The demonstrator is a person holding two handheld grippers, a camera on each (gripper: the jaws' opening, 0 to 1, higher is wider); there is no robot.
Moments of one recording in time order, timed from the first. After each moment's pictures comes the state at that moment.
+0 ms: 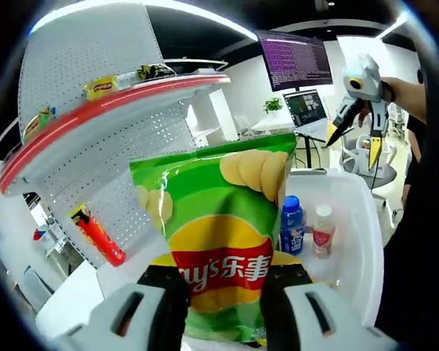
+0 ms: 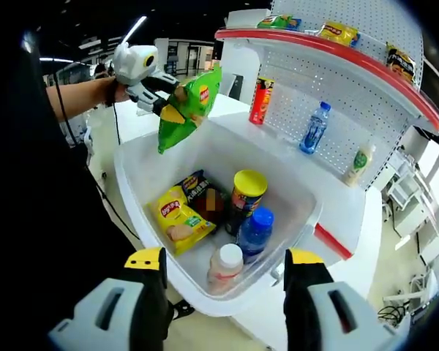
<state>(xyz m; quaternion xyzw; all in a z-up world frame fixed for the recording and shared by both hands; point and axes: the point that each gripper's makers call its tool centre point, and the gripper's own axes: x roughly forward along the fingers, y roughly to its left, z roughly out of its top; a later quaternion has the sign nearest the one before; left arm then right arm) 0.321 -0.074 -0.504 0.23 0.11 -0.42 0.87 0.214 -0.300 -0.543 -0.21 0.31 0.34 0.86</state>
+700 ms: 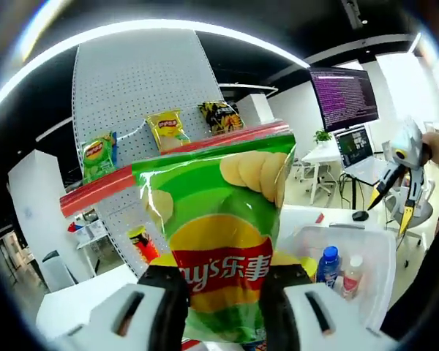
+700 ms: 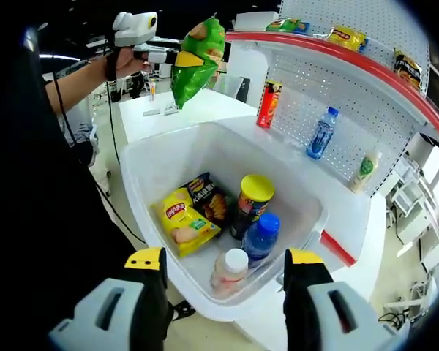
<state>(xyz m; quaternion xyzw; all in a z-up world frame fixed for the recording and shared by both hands) 0.336 -0.042 -0.393 0.17 0.03 -0.30 0.94 0.210 -0.289 -0.543 -0.22 0.30 0.36 0.86</state>
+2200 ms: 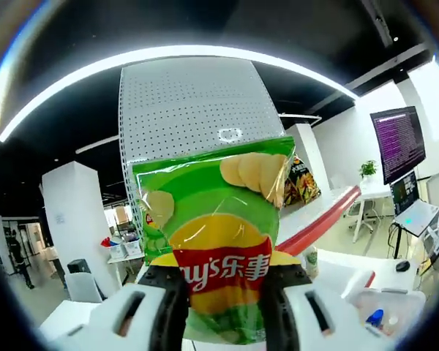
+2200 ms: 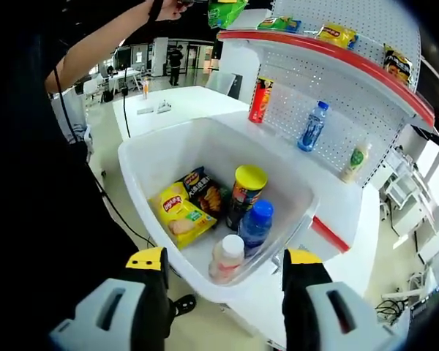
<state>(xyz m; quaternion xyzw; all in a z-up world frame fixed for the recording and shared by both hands) 0.443 0.013 -0.206 0.12 -0.06 -0.18 0.97 0.196 -0.311 -0.542 -0.21 0.31 0.33 0.87</state>
